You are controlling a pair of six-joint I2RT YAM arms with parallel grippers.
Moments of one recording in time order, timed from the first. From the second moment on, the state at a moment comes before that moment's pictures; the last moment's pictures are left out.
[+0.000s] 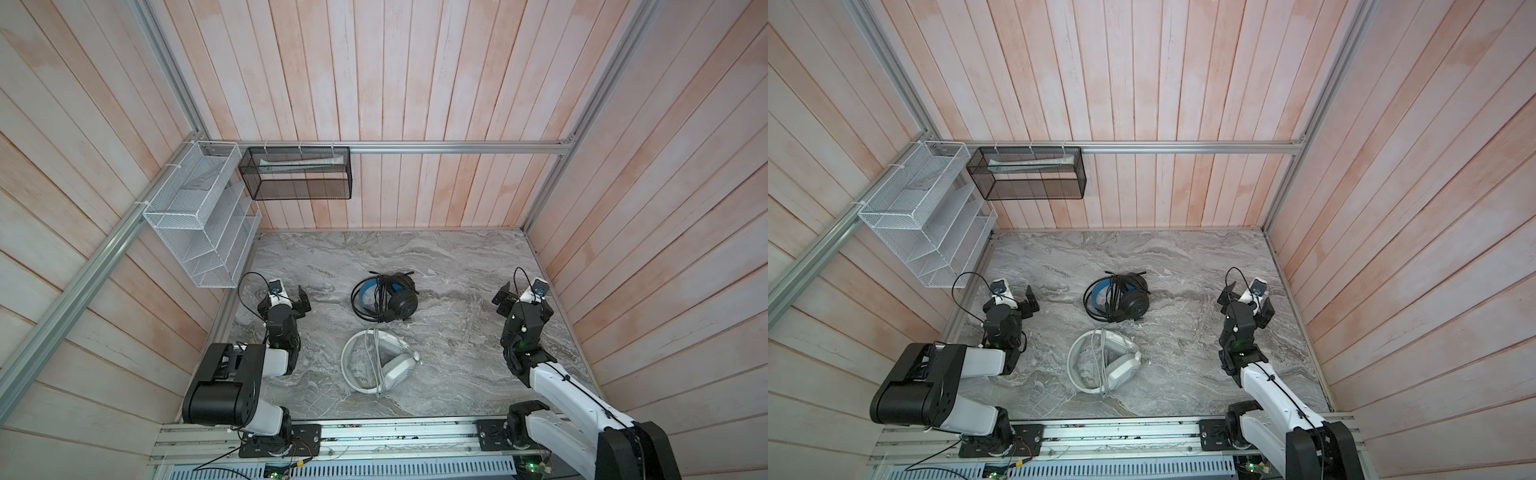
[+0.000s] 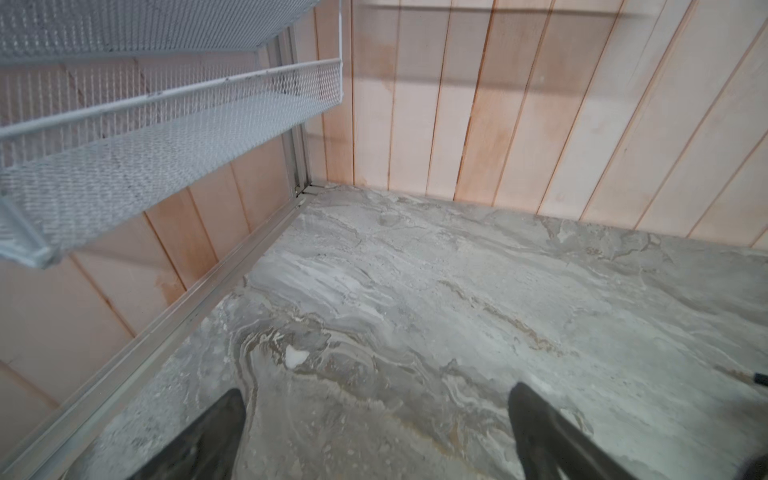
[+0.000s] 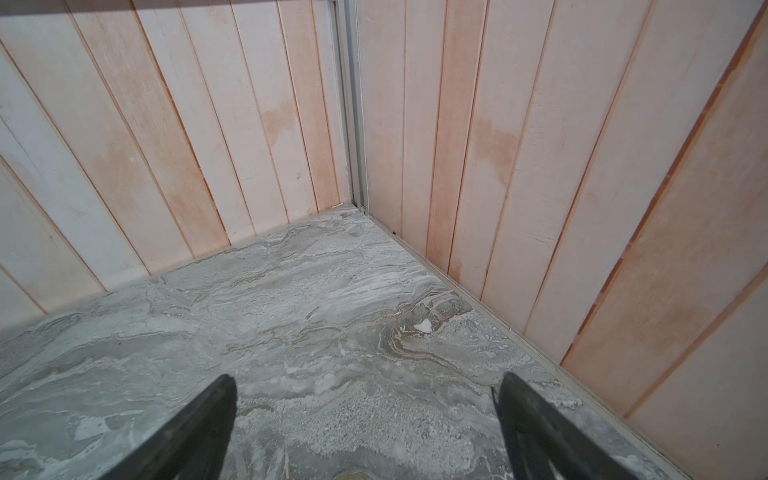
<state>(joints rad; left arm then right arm) -0.04 1.51 0.33 1.01 -0.30 -0.07 0.17 1.02 0.32 0.52 0.64 0.20</state>
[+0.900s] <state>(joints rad) -0.04 1.51 0.34 0.98 -0.28 -0.06 0.07 1.55 0.20 1.20 0.29 0.05</state>
